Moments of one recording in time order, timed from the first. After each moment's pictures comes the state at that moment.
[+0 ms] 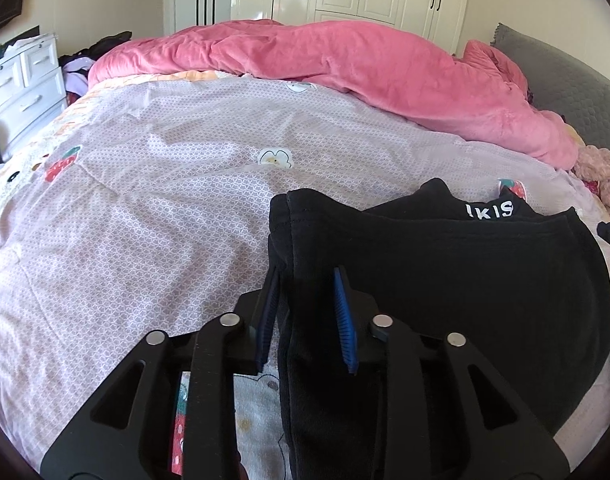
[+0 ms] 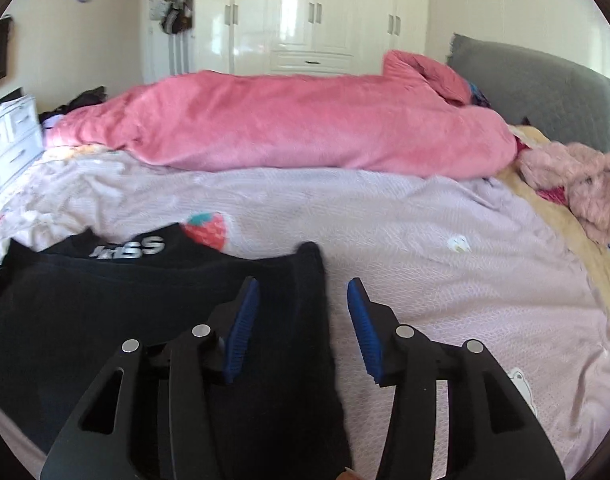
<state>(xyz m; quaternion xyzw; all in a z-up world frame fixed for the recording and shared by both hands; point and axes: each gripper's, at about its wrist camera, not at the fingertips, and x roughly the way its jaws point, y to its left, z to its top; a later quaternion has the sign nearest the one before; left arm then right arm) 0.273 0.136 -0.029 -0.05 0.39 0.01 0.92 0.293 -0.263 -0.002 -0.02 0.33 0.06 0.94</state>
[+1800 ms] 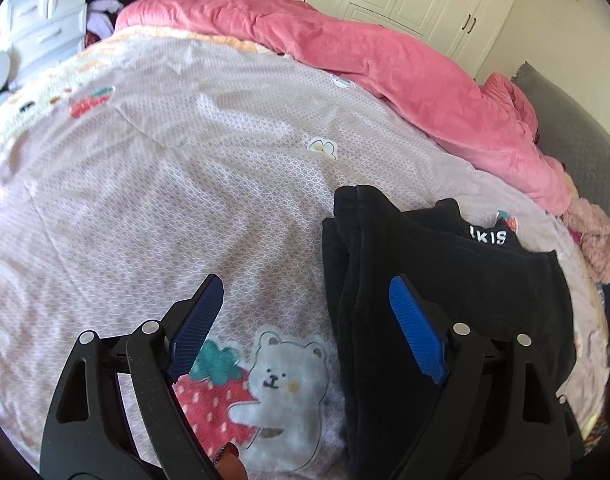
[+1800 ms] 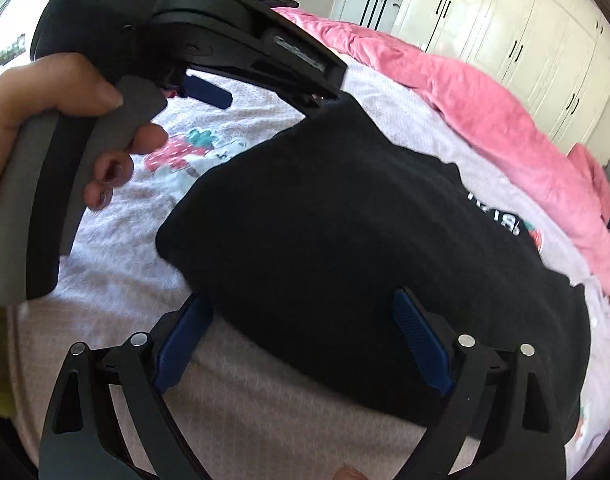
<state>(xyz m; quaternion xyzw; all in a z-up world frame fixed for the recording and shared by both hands) 0.258 0.191 -0.024 -0.17 0.41 0.01 0.89 0.159 0.023 -0.037 -0.23 0.35 0.27 0.86</state>
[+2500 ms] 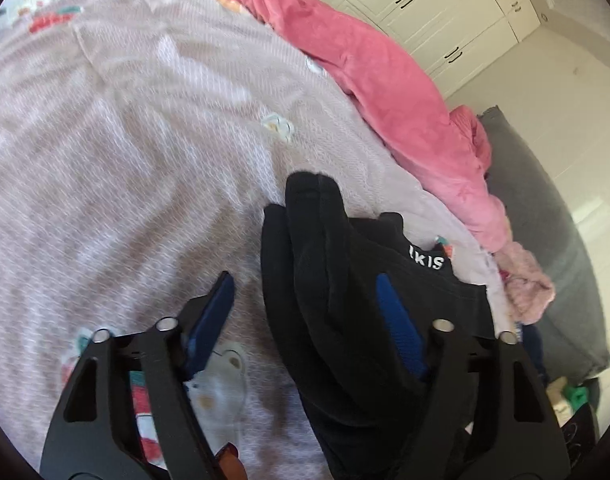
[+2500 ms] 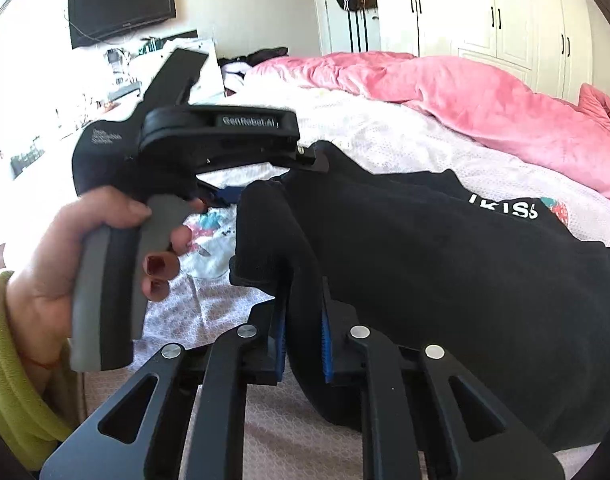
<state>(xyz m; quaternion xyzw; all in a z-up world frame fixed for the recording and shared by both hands) 0.273 0.193 -0.046 -0.32 0.41 -0.08 0.85 0.178 -0.025 -0.006 -0.05 0.33 0.34 0.88</state>
